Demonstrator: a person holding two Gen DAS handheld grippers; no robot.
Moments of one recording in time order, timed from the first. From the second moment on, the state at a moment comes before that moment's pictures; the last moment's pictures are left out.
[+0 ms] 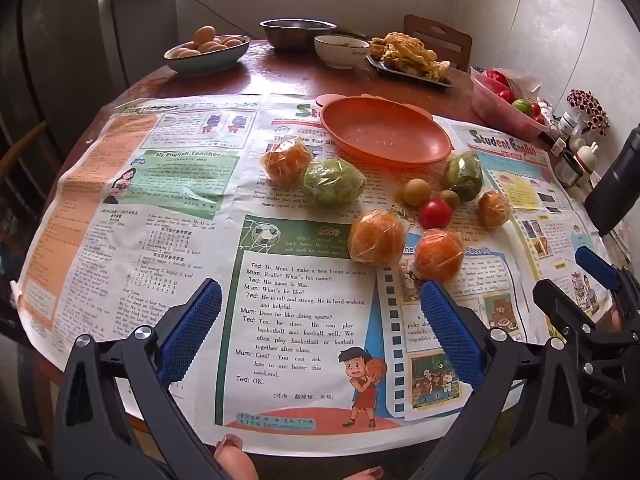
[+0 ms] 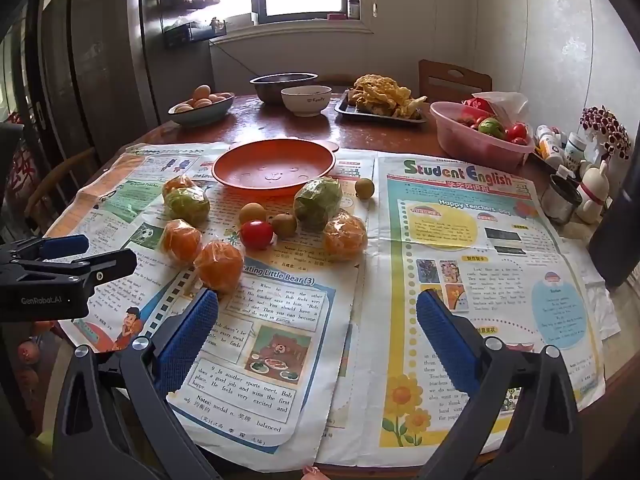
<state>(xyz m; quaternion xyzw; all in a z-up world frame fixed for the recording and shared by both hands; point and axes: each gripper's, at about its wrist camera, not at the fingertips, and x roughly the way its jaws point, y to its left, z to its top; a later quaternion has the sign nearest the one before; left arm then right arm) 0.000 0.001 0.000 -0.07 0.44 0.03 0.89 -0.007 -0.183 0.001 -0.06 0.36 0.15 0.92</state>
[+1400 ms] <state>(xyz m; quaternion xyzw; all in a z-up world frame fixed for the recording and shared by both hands) 0.000 -0.002 0.001 -0.06 0.44 0.03 0.90 -0.007 -0.180 0.002 -0.06 0.36 0.15 0.92</state>
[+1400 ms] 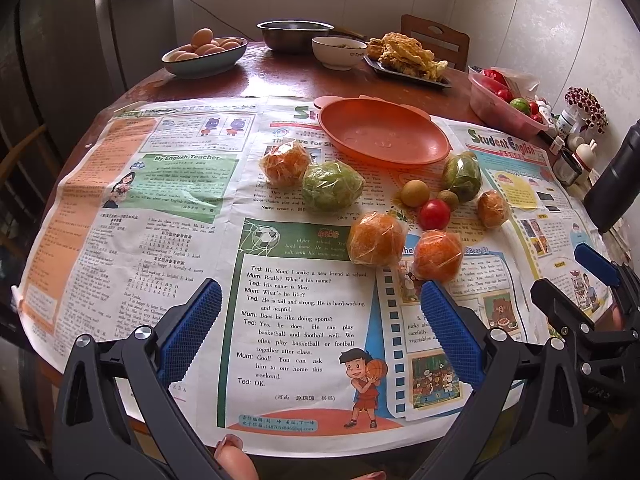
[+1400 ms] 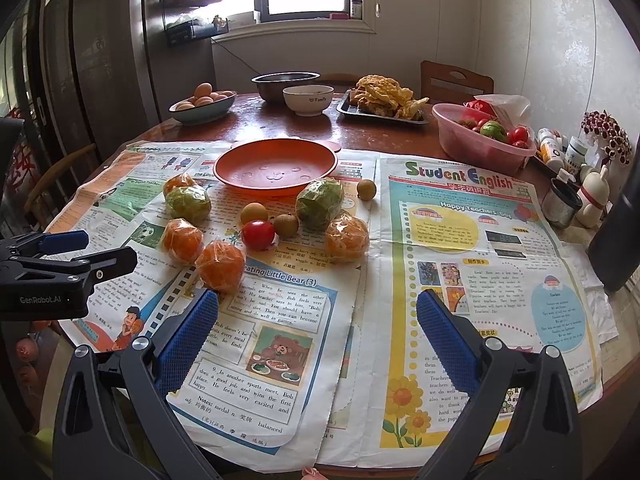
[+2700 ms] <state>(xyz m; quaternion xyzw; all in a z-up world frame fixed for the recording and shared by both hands) 0.013 0.009 -0.012 -0.06 0.46 0.03 0.89 0.002 -0.170 -0.011 -0.06 0.38 0.16 0.91</state>
